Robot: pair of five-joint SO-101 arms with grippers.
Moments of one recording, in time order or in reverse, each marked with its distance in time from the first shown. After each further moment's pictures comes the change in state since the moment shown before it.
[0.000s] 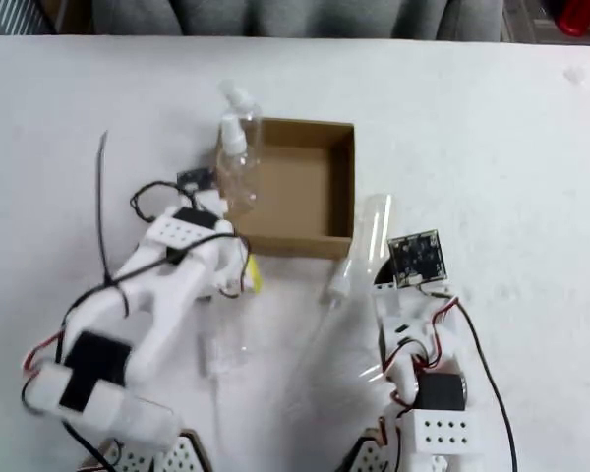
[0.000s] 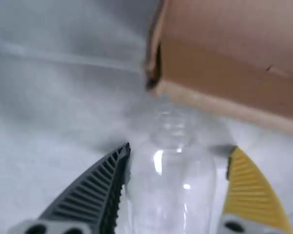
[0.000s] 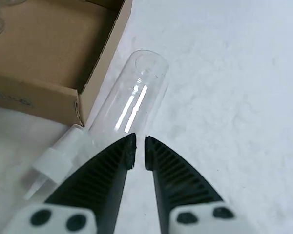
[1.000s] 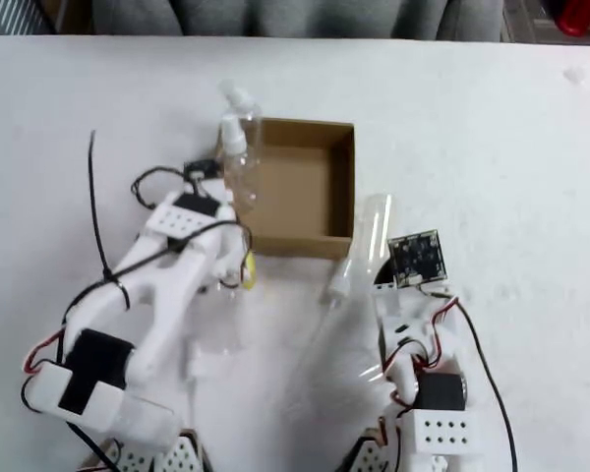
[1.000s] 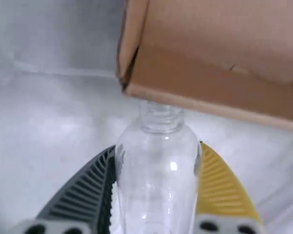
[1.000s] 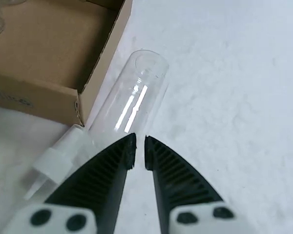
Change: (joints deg) left arm -0.1 -0.2 -9.7 9.1 -3.3; right arm 0.0 0.0 0.0 0.0 0.0
